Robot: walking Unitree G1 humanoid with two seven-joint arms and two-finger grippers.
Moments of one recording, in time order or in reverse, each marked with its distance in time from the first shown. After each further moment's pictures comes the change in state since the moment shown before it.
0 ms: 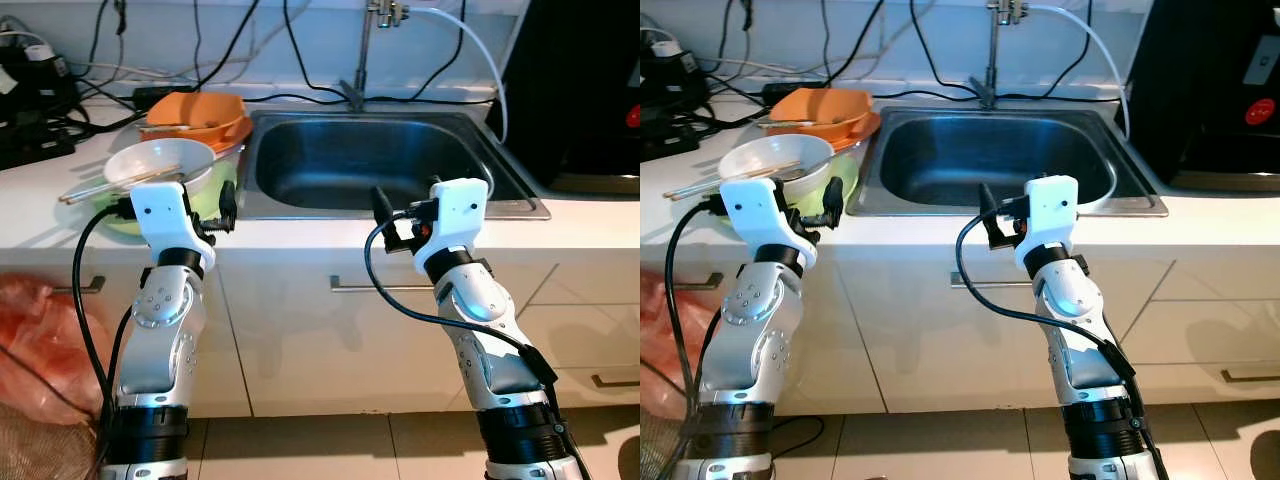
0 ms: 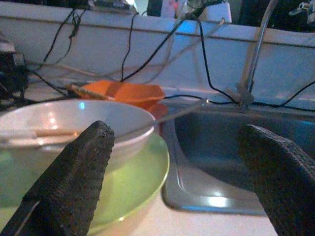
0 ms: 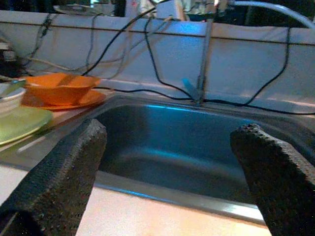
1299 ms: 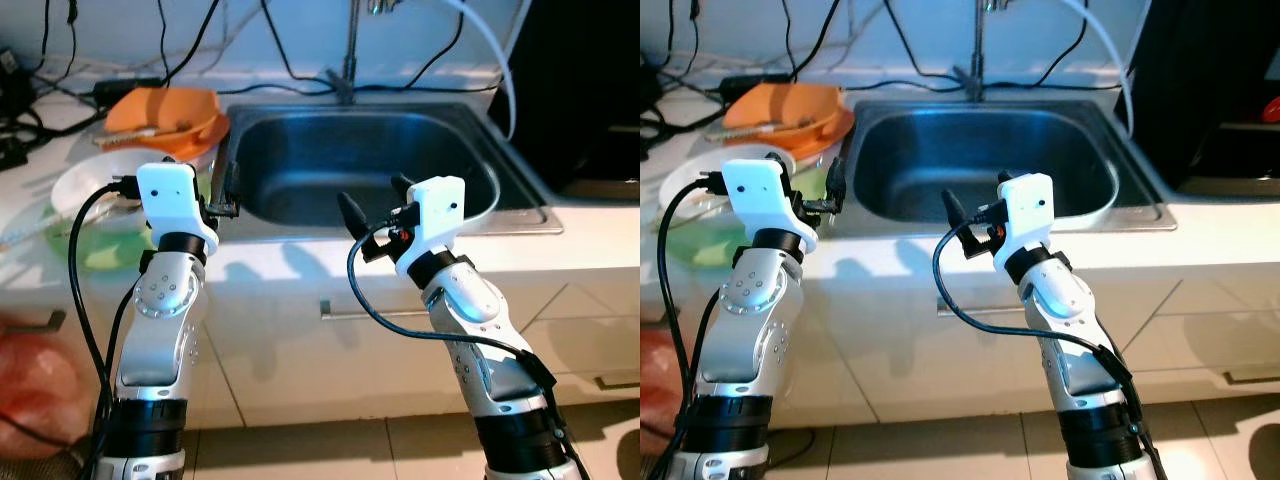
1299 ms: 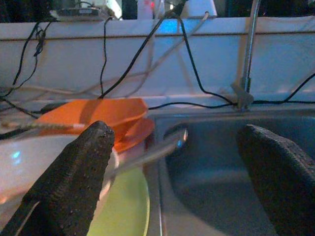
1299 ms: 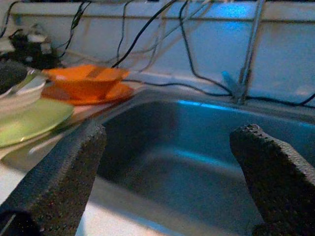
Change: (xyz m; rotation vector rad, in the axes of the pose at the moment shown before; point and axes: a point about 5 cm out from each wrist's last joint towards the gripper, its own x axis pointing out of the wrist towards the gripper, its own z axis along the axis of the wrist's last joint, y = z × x) left arm 0.003 -0.010 0.018 0.081 -0.068 -0.044; right arm -0.003 0.022 0.010 0.020 -0.011 0.194
